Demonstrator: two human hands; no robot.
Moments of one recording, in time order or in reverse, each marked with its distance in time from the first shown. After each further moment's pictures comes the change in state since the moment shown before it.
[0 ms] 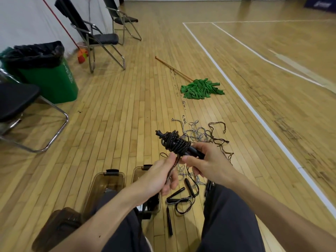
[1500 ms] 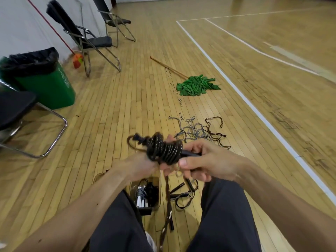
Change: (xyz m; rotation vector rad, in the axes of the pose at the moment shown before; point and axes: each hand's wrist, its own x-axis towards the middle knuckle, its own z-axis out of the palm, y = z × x) left_hand 0.018 0.022 -0.009 -0.003 -0.250 0.087; right_hand -0.034 -0.029 -0.033 0.450 -0.582 -0.009
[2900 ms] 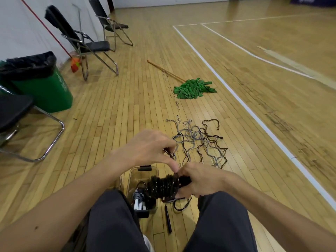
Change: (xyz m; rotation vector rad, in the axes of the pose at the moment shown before) left_hand 0.015 0.034 -0.006 1.511 0.146 0.347; right_hand 0.006 0.036 0.007 -0.785 0.025 0.273
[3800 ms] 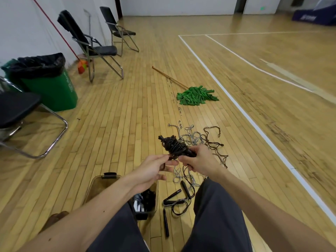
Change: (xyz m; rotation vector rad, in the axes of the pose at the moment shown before) left_hand -0.037 0.022 0.072 -1.614 0.101 -0.784; right_hand 0.036 0.027 0.003 0.485 0.580 0.162
